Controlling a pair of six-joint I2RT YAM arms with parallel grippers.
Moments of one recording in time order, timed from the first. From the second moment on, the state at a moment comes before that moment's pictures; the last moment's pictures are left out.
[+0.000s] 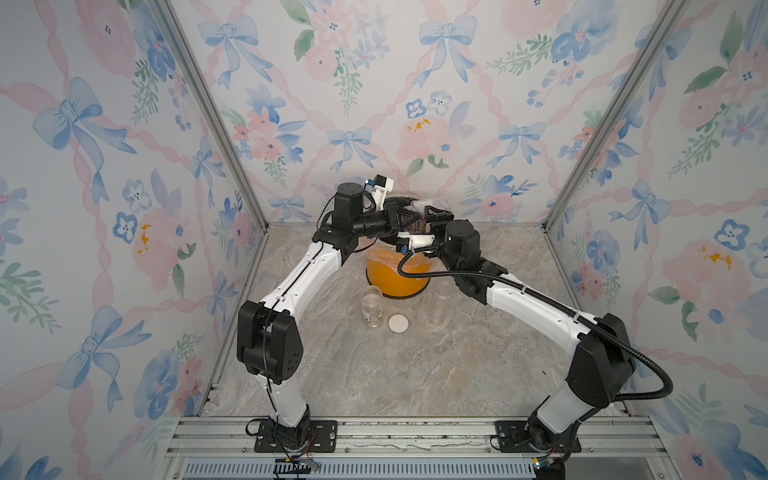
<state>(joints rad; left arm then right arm) -0.38 1.78 1.66 -0.09 0.80 -0.78 0.67 1.81 1.53 0.14 0.35 -1.47</state>
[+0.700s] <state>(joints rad) -0.35 1.81 1.71 -0.09 0.88 -0.76 0.67 1.82 1.55 0.13 0.34 -1.41</state>
